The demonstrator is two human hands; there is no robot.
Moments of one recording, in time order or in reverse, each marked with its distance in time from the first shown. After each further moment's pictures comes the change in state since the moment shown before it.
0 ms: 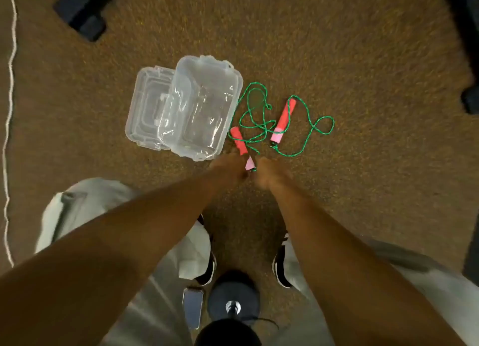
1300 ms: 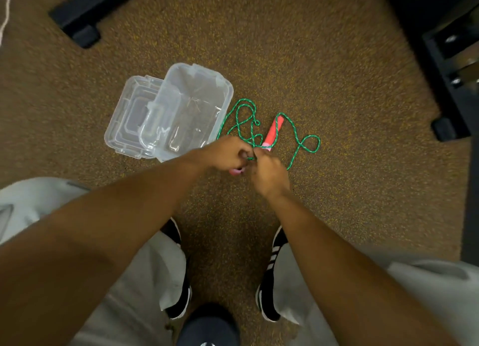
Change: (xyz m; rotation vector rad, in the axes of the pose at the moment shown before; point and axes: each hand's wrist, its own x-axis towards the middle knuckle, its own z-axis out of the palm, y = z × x) left_hand 0.034 -0.007 -0.031 -0.316 0.184 0.344; right_hand 0.009 0.029 0.004 0.024 0.474 -0.183
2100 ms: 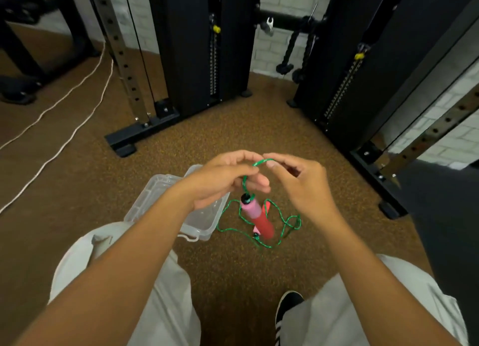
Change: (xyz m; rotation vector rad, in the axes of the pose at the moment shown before) left_hand -0.209 0.161 -0.115 -0.900 0.202 0.253; right_hand -0.128 -0.102 -0.190 0.490 0.508 -0.487
